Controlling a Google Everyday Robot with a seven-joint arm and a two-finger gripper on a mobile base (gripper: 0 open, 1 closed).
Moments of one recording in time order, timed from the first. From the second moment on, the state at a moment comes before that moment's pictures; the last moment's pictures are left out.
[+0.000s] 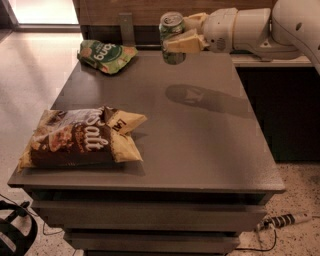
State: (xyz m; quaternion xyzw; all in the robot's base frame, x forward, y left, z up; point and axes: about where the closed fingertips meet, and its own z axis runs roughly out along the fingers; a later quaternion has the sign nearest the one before) arm 0.698 -0.060 0.993 -0.51 0.58 0.23 0.59
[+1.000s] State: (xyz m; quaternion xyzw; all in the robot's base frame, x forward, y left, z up) arm 0.790 -0.037 0.945 -0.49 0.61 0.30 0.54
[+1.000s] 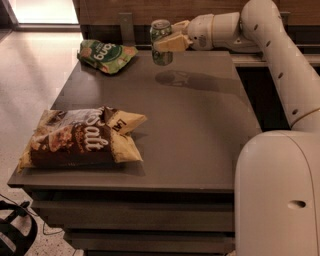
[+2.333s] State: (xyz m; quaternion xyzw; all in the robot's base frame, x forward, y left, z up) arm 0.804 -0.021 0.914 -0.45 0.68 0.22 0.53
